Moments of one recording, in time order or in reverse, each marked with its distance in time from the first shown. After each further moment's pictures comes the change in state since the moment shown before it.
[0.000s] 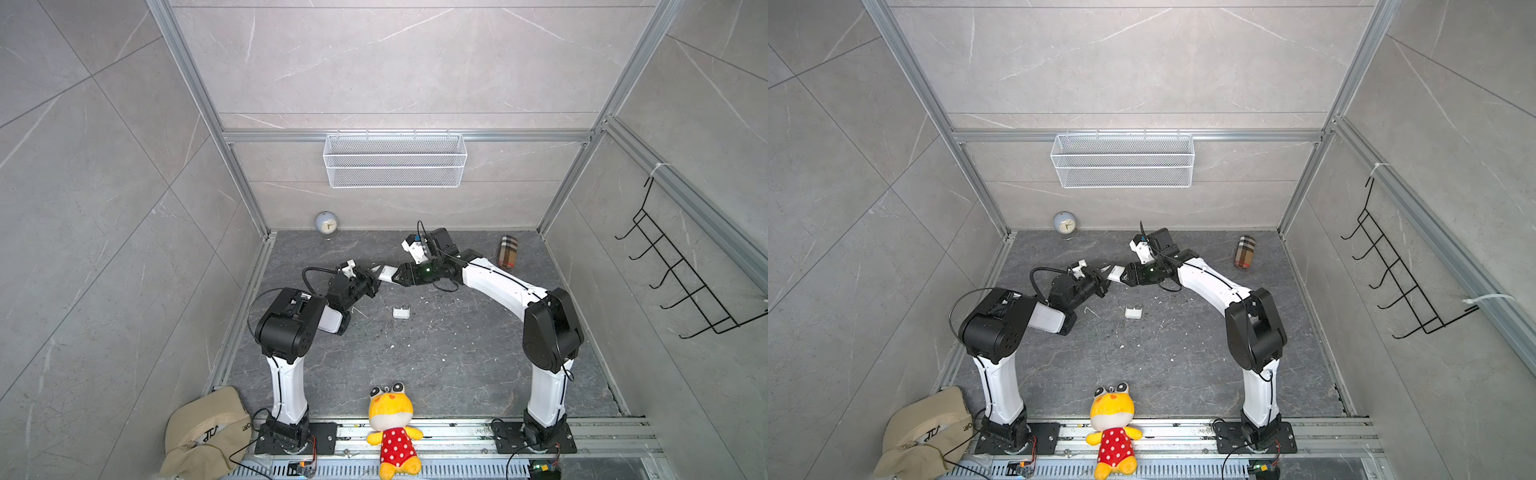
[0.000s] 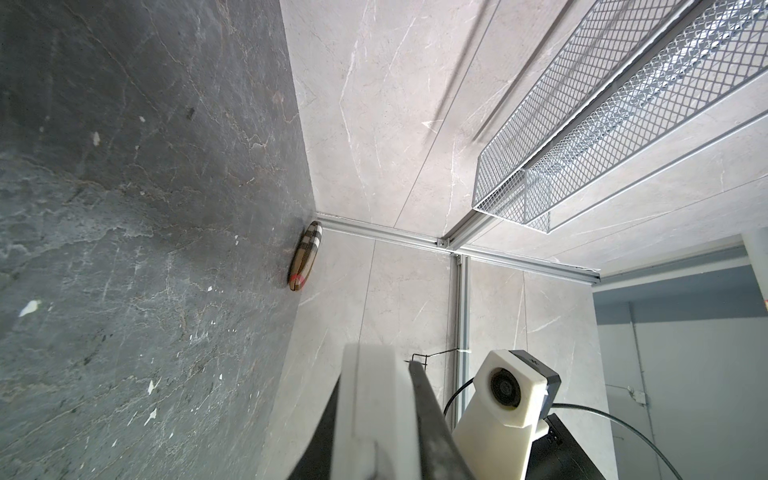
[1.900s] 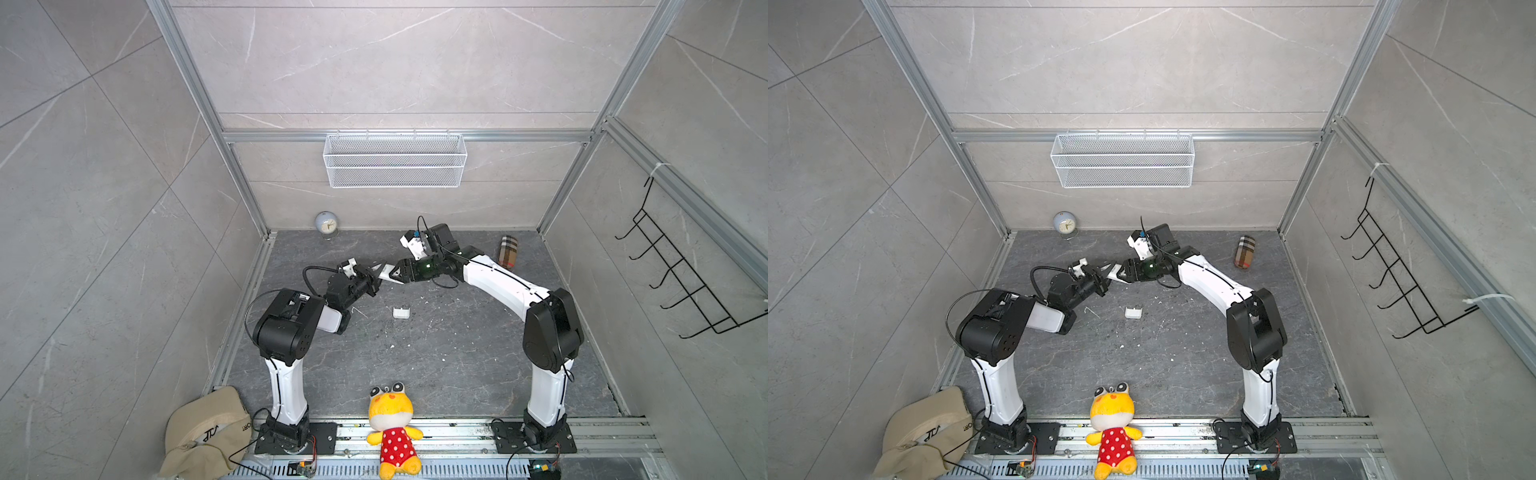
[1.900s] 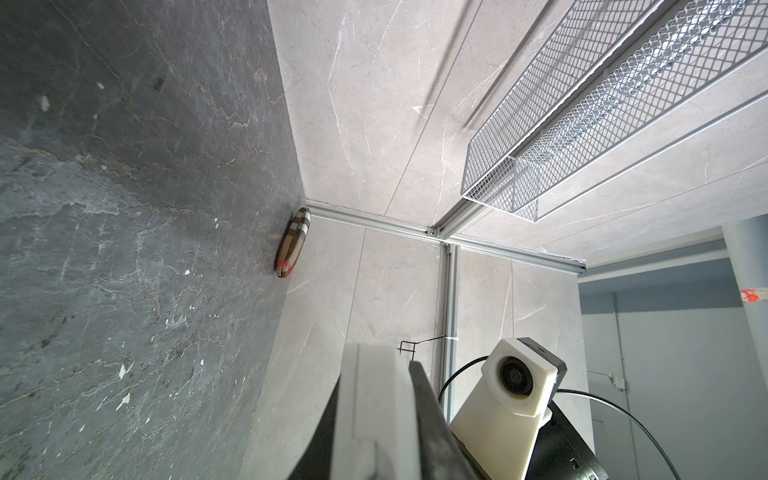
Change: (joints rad) left arm 0.000 -0.021 0.001 0.004 0.018 -0.045; right arm -0.002 0.000 0.040 -0.010 -0.055 0.003
